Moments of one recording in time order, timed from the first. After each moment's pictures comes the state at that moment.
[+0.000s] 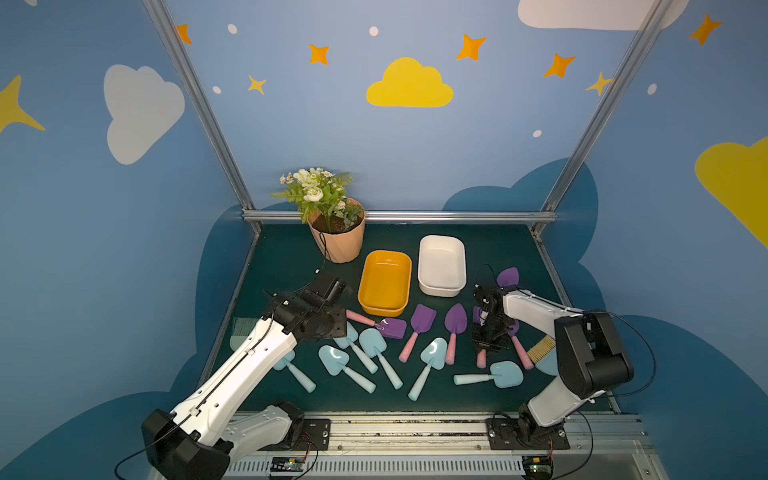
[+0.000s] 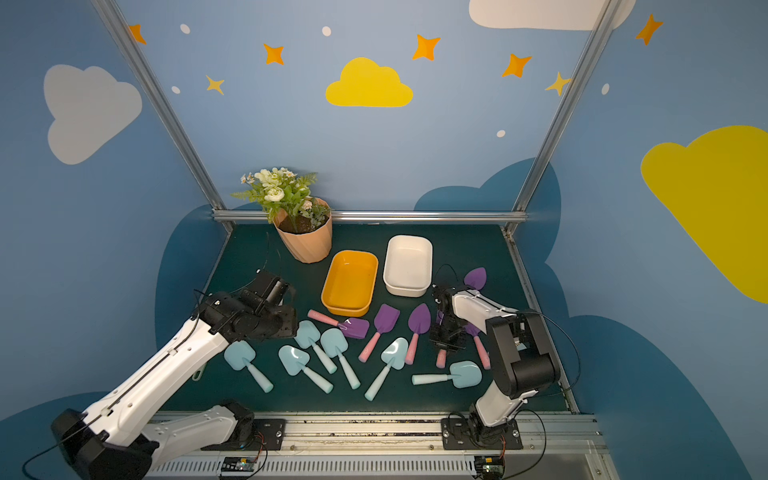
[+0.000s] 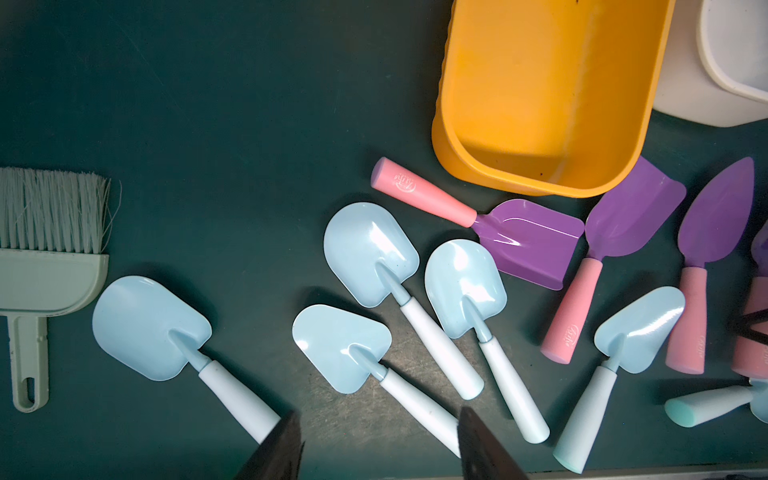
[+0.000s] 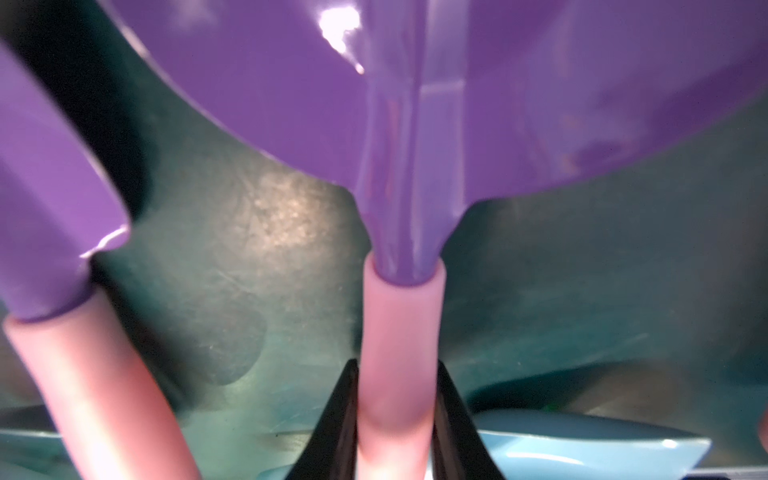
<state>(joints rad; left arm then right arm) -0.52 1.12 1.12 -1.18 -0.12 -0.57 0.33 1.64 0.92 -1.00 -0.12 0.49</state>
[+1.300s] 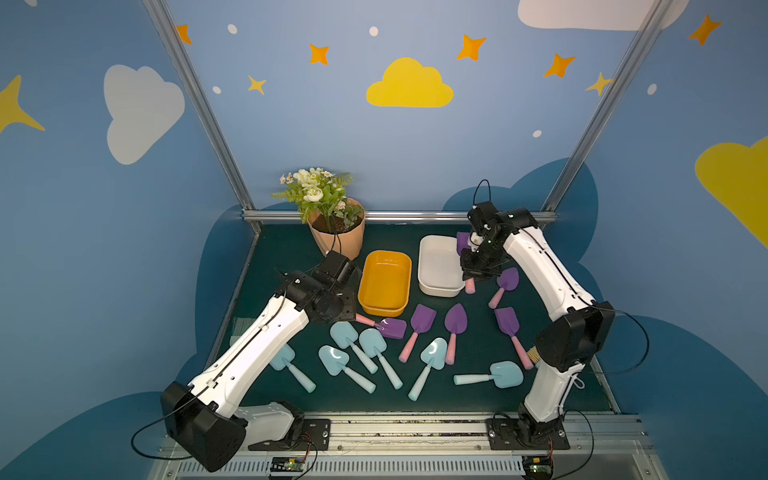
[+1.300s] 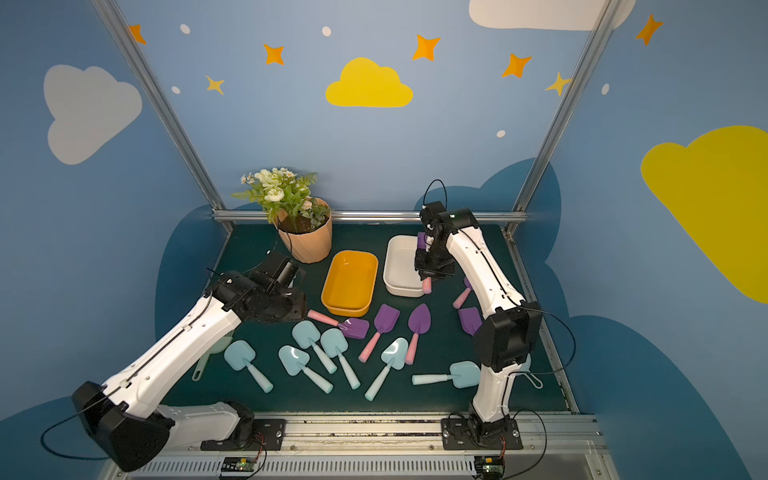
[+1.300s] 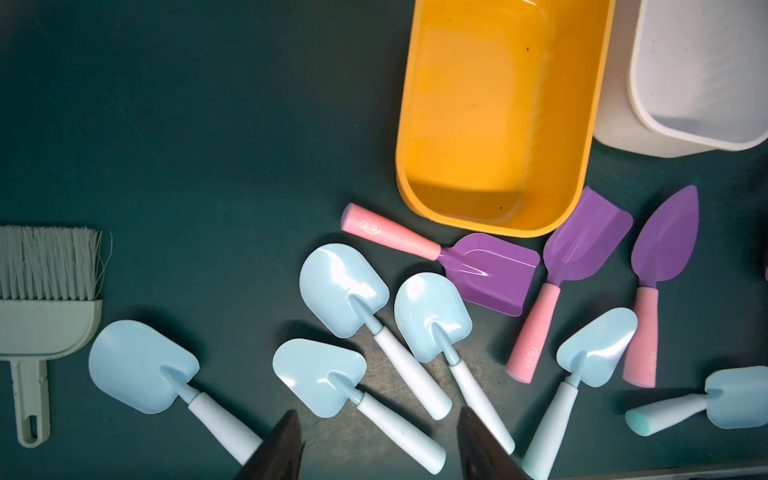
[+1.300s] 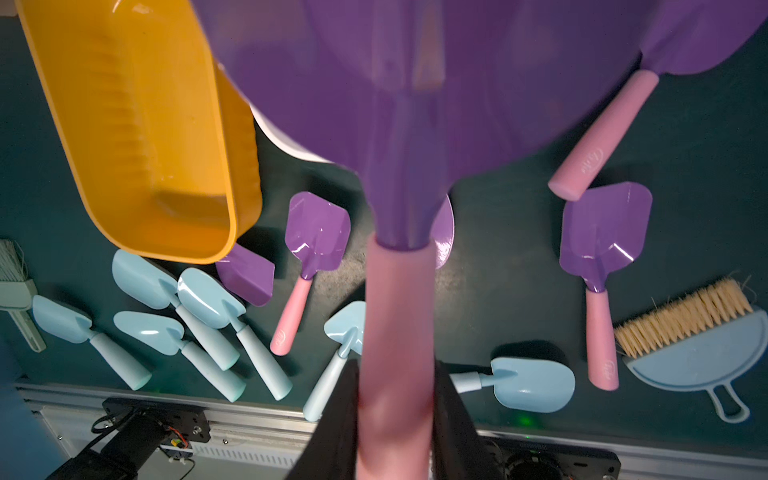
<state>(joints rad) -0.52 1.29 1.30 -1.19 -0.11 -0.54 0.38 1.91 2.03 -1.50 -0.11 0.41</state>
